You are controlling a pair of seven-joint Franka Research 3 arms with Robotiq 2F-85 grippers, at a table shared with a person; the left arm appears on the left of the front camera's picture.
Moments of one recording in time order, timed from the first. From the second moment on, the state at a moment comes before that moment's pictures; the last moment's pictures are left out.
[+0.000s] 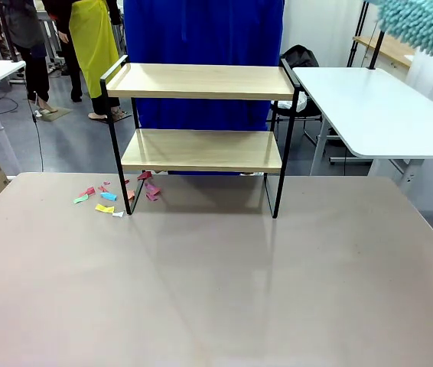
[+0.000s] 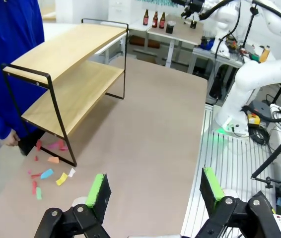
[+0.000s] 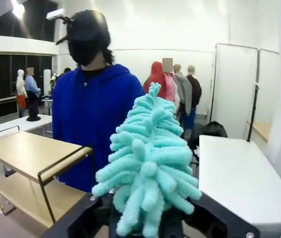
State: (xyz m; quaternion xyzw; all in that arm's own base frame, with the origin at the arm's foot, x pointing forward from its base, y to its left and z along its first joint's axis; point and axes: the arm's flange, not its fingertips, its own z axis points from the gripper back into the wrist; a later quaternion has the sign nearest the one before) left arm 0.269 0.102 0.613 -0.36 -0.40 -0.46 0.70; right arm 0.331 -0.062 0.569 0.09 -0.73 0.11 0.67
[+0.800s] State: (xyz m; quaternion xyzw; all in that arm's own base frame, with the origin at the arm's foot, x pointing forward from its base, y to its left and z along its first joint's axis) left arm 0.271 0.102 0.612 -0.36 -0.40 -0.46 0.70; right arm 0.398 -0.075 0.405 0.13 -0.66 0.06 0.73
